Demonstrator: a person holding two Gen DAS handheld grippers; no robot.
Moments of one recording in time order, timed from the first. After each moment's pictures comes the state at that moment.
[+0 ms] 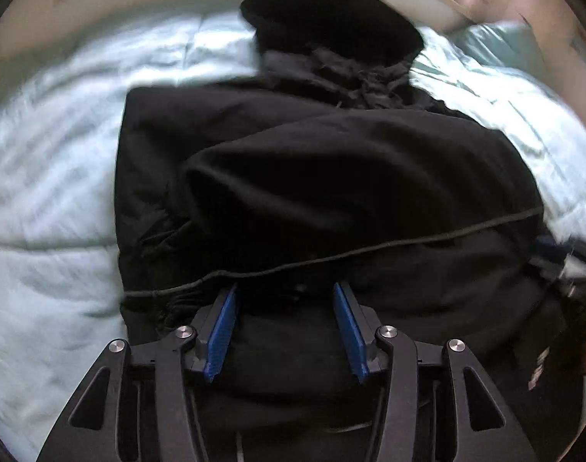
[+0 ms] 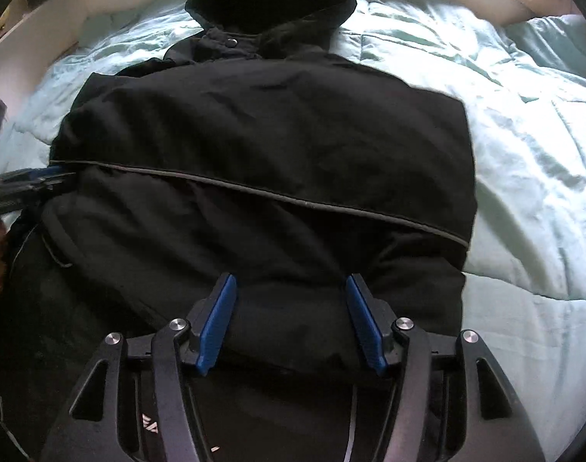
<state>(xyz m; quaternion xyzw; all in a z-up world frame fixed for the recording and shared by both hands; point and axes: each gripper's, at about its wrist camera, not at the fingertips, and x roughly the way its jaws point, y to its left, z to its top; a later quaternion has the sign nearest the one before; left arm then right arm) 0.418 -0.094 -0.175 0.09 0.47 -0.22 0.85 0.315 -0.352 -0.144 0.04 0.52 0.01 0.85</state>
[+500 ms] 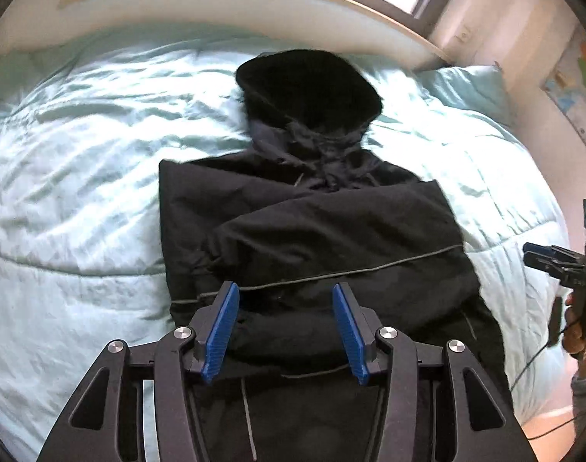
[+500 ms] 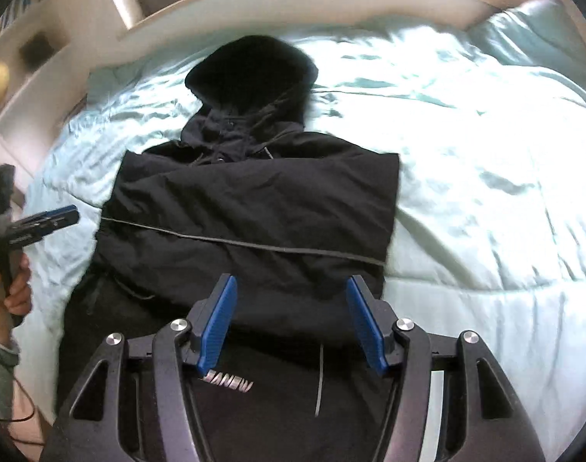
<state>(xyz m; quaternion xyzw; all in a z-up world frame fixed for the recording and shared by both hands) 0.414 -0.045 -0.054 0.01 0.49 -0.29 0.82 0.263 -0.410 0.004 0.12 0.51 -0.01 0.85</state>
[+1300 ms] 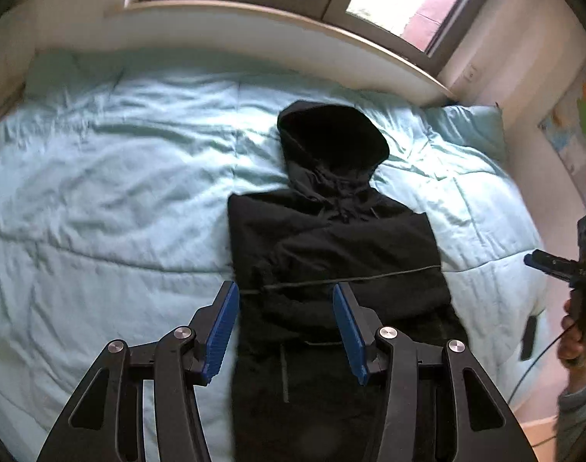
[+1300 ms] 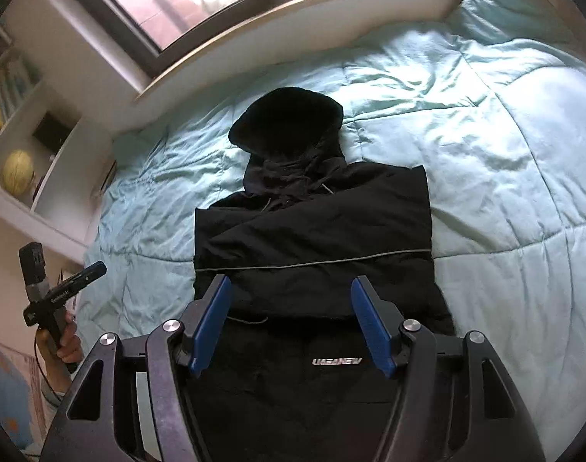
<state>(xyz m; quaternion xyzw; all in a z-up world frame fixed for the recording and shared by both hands) 0.406 0.048 0.042 -0.03 0.50 -0.26 0.83 0.267 -0.387 0.102 0.25 0.48 0.01 0.84</state>
